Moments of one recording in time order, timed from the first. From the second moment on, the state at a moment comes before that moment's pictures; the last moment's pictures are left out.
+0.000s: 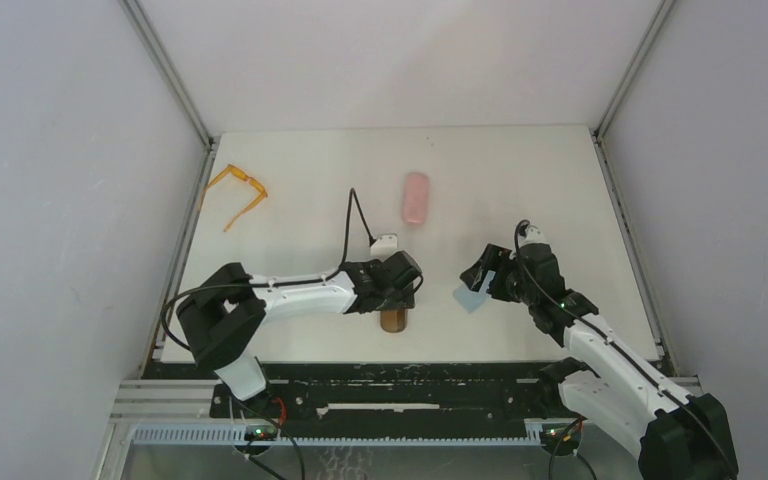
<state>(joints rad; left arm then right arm) -1.01 1.65 0.96 -0.40 -0.39 -0.95 0.37 0.86 0.43 -0.22 -0.10 0.65</state>
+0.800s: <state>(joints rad) -1.01 1.56 0.94 -0.39 -0.38 -0.86 0.37 0.74 0.43 -0.23 -0.14 0.58</state>
